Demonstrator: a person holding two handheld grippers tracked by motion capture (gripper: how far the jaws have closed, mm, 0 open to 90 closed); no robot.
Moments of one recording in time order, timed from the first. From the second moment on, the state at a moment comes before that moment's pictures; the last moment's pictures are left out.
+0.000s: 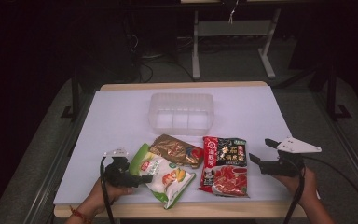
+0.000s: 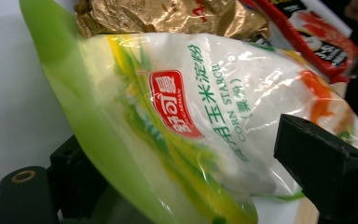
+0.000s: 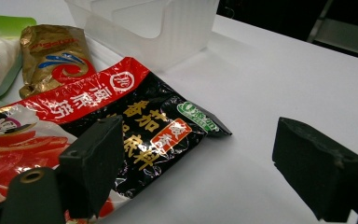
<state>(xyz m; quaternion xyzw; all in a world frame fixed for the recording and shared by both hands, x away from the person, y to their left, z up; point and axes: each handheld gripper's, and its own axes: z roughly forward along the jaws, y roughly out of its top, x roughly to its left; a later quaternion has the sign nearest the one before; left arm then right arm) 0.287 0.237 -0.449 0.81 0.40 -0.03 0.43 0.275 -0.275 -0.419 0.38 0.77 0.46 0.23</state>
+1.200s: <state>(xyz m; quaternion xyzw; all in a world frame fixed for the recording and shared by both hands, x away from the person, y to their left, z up) 0.258 0.249 -0.416 0.78 0.31 0.06 0.53 0.277 -0.280 -0.422 0.38 0.77 0.45 0.24</state>
